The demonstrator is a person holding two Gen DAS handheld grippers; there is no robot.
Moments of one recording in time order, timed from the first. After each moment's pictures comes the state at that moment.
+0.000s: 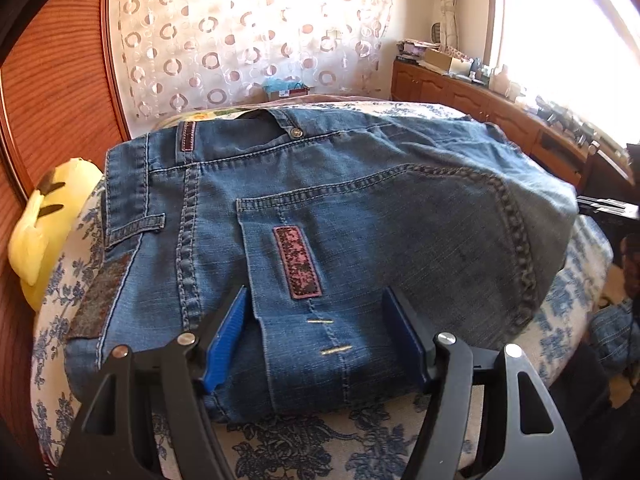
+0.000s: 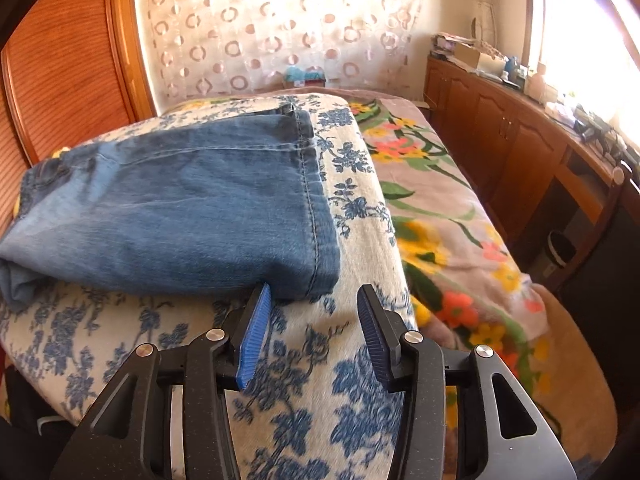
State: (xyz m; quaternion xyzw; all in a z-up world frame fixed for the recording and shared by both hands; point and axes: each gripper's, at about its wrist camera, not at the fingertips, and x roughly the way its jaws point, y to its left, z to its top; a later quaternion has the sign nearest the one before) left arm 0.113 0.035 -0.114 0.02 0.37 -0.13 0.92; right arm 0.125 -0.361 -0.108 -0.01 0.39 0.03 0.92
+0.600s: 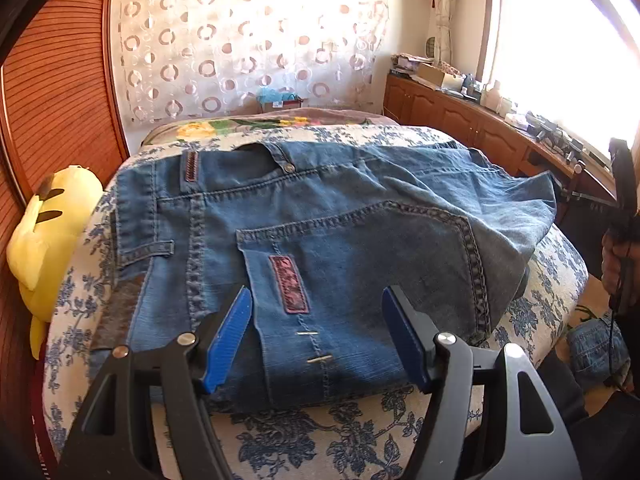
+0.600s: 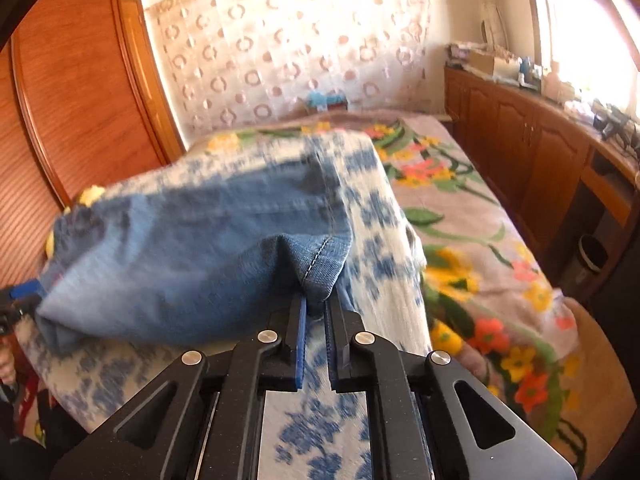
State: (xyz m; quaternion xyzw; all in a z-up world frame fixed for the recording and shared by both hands) left arm 0.098 0.043 -0.080 0.01 0.35 -0.14 0.93; right arm 0.136 -0.362 -0.071 0.05 0.34 0.09 0.94
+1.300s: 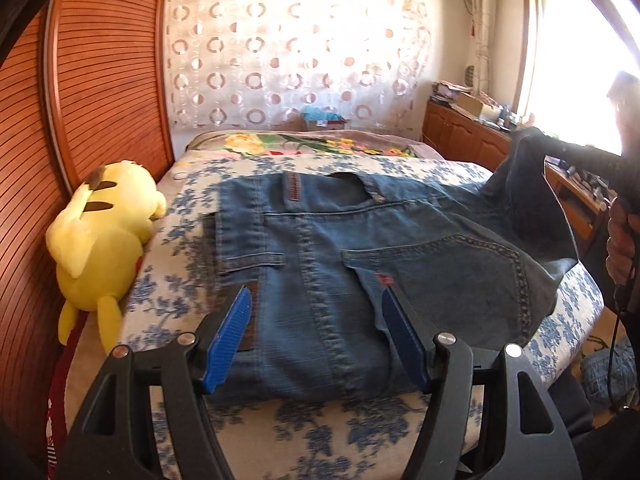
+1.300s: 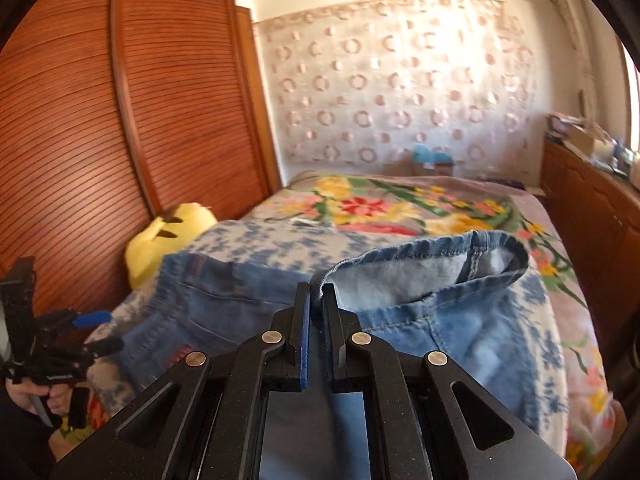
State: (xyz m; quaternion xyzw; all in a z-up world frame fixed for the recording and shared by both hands) left arm 0.090 0.114 -0.061 -0.02 0.32 -0.07 0.94; right arm 0.171 -0.182 0.012 0.00 0.26 0.25 0.93
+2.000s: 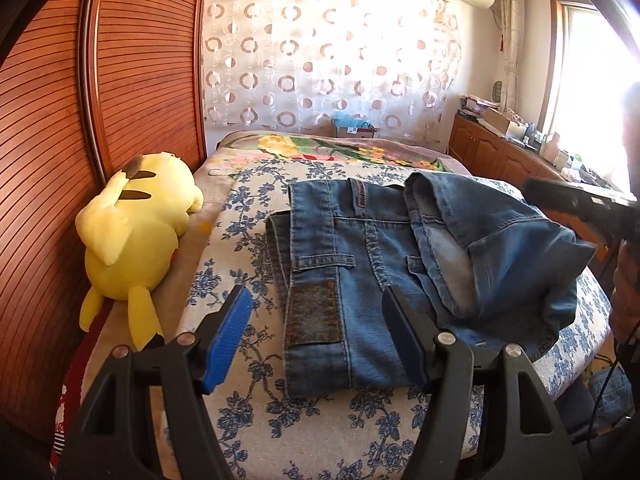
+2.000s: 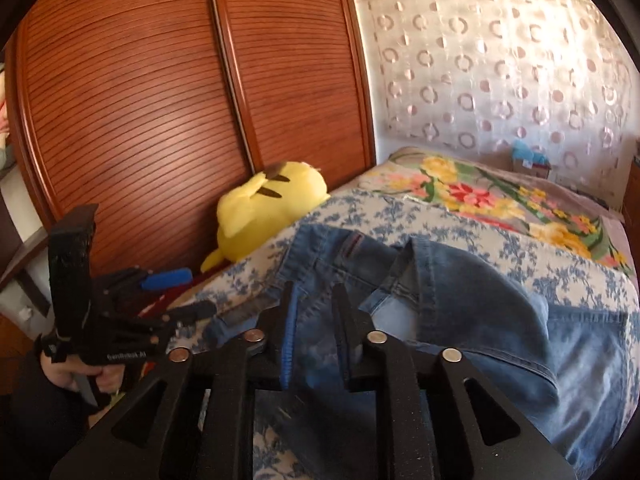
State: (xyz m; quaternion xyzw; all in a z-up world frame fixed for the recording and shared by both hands) left arm 0.084 0.160 -0.062 -0.04 0.32 -0.03 0.95; right arm 0.144 -0.054 -0.005 -0.05 0.30 0.39 0.87
